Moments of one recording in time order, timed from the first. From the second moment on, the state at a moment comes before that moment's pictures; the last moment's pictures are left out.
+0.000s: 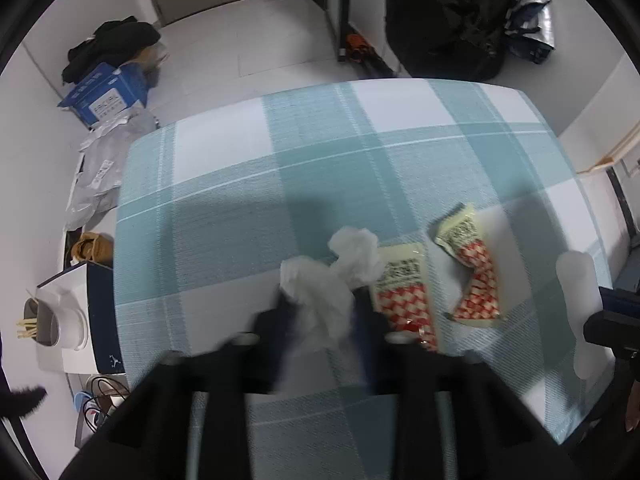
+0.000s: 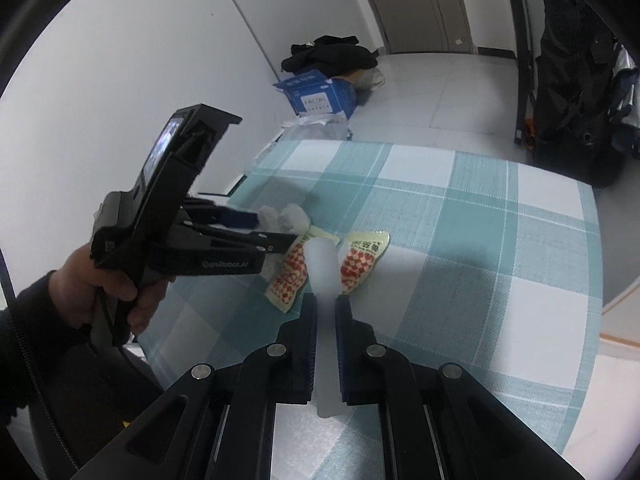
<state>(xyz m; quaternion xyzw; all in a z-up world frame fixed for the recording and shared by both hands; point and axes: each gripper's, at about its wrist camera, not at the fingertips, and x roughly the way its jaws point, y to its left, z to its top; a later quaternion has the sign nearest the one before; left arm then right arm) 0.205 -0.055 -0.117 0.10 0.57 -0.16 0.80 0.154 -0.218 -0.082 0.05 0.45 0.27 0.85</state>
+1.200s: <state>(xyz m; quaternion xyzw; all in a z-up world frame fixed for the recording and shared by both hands) 0.093 -0.147 0.075 0.04 0.35 -0.25 0.90 -0.003 -0.365 0.104 0.14 0.26 0.16 0.94</state>
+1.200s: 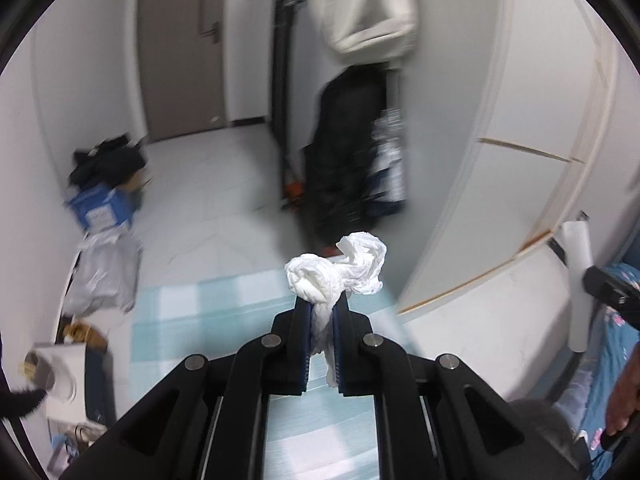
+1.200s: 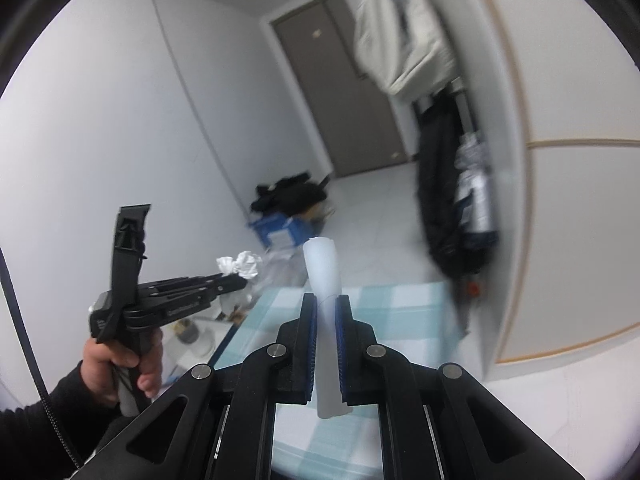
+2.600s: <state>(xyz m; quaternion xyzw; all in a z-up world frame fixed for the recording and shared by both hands) 0.045 -0.481 -0.141 0.35 0.59 -0.46 0.57 -0.102 -0.606 -0.194 0.41 0.42 -0.07 0.81</state>
